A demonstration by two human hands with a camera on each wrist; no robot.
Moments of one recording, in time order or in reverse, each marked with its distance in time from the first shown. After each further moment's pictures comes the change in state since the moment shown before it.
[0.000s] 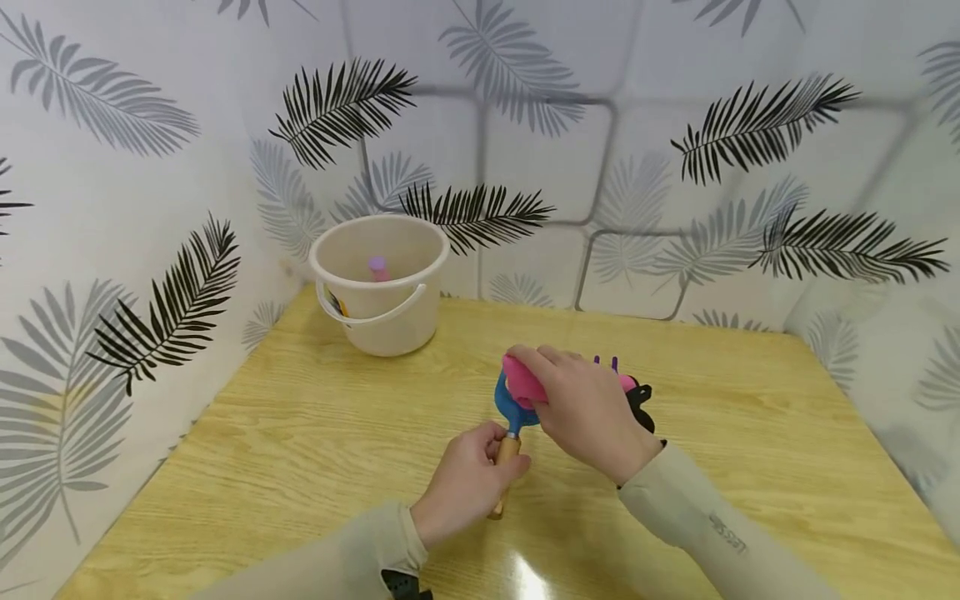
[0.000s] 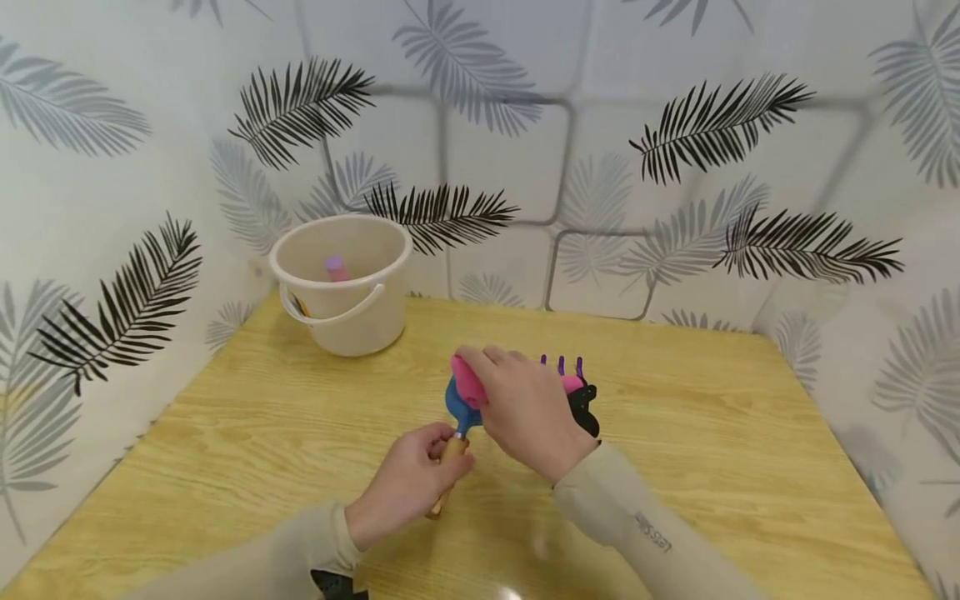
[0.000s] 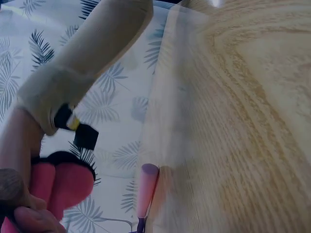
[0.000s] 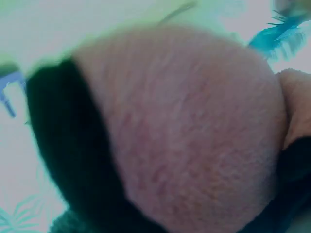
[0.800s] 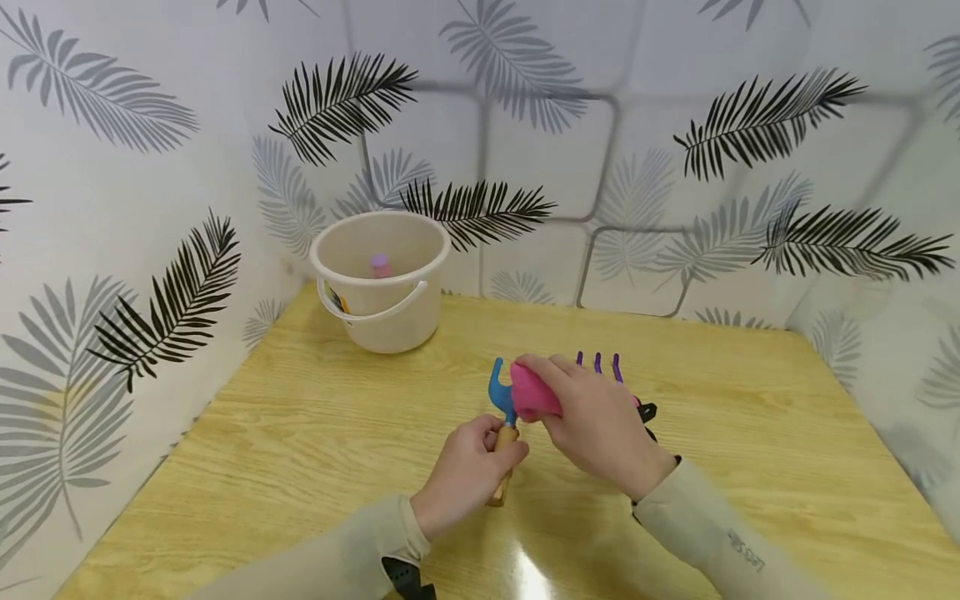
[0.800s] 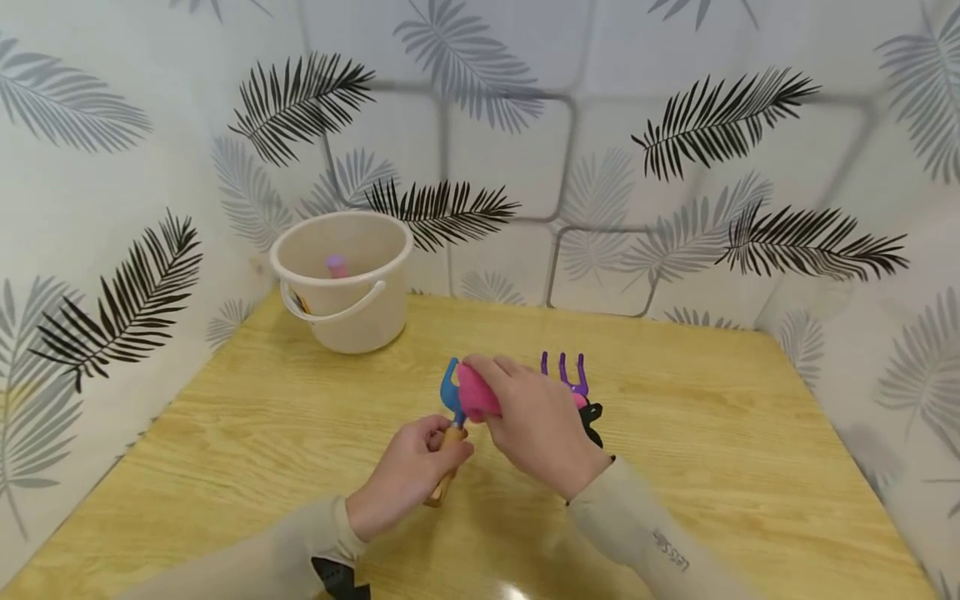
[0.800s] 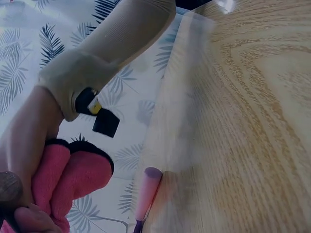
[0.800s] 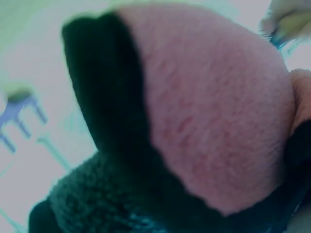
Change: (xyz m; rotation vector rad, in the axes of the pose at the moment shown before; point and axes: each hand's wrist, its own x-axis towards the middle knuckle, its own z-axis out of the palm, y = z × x) left_hand 0.006 -0.003 -0.002 -0.074 0.021 -0.035; right_hand -0.020 0.000 0.002 0.064 0.013 0.051
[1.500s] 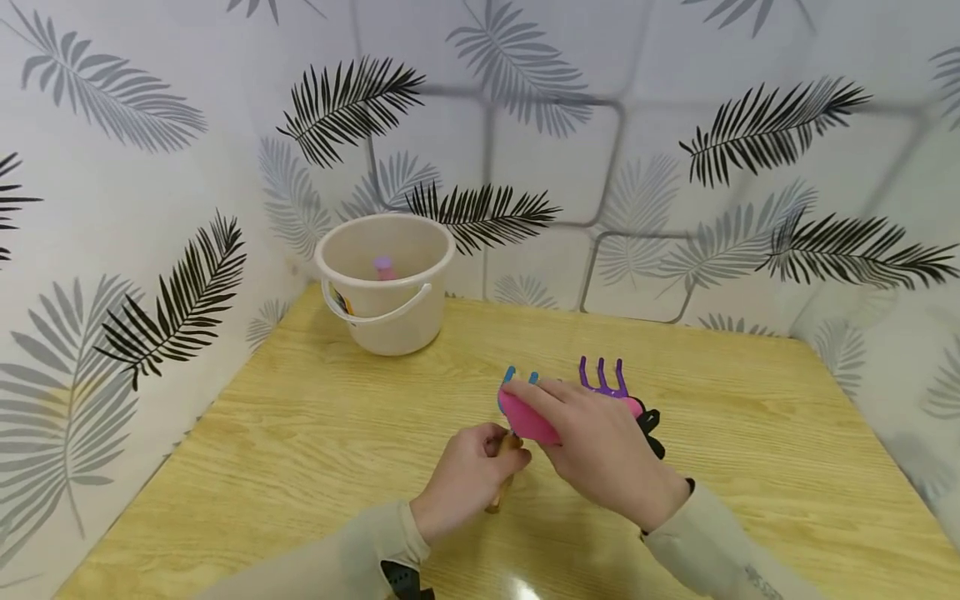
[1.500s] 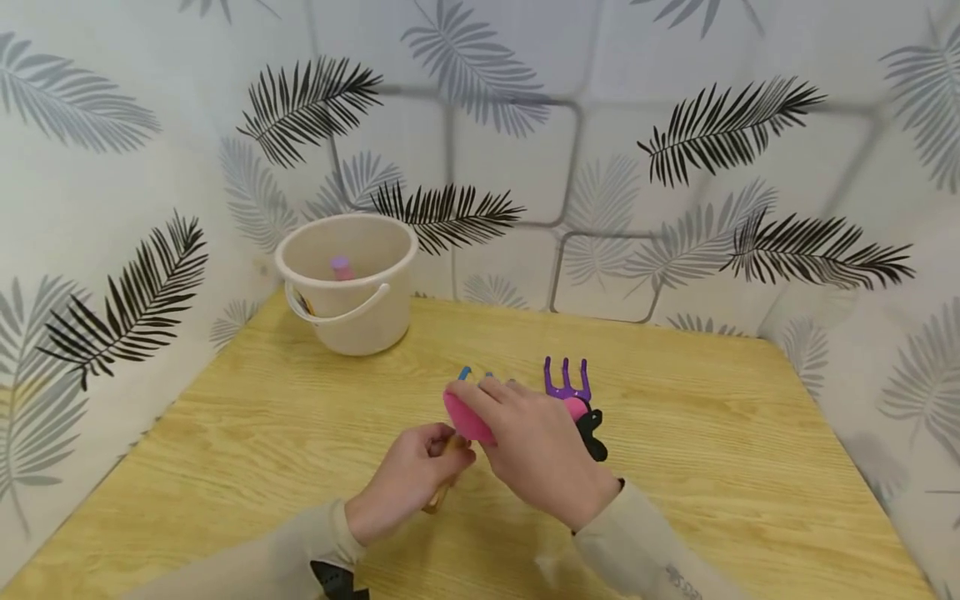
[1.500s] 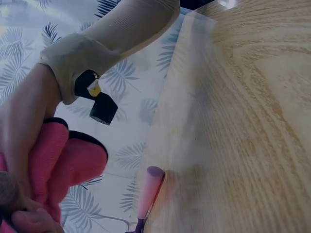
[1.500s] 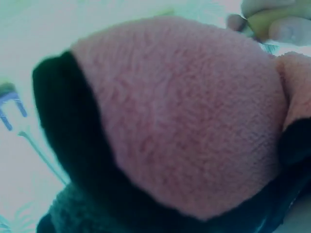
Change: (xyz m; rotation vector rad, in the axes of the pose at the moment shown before) left_hand -0.003 -0.001 -0.003 -0.060 -0.039 0.029; right_hand -0.008 -0.015 -0.008 0.006 -0.026 -0.132
